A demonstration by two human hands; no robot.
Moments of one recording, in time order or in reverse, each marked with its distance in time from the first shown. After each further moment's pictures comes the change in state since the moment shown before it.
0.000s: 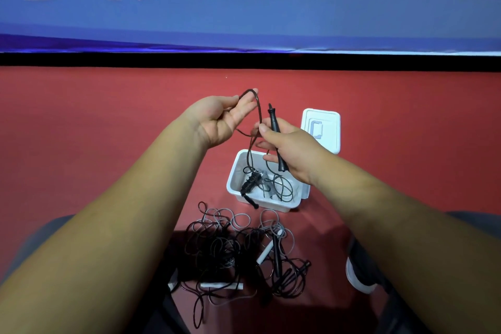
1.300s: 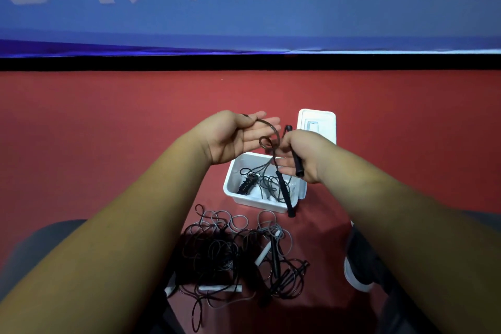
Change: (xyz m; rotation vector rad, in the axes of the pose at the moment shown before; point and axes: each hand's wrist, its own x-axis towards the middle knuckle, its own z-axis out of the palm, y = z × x) left_hand 0.002 -0.037 -0.002 0.383 -0.178 -0.131; right_hand 0.000 -0.009 -0.025 0.049 0.145 0.462
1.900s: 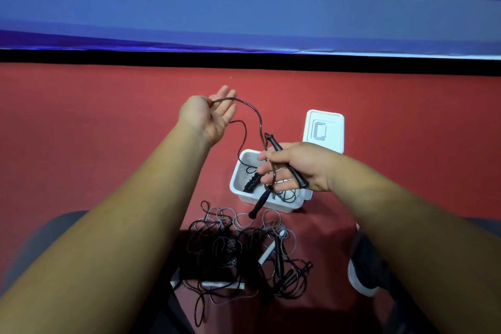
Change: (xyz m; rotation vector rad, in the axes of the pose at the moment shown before) left_hand 0.009 0.033 -0.050 -0.450 0.427 0.375; right_hand -0.005 0.015 0.007 -0.210 -0.330 -0.099
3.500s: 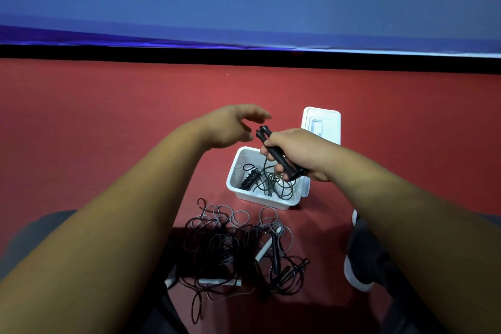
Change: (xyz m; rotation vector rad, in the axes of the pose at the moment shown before) left_hand -0.022 -0.013 -0.003 1.653 -0.609 0.247; right_hand -0.008 -0.016 0.005 -0.116 0.098 -0.102
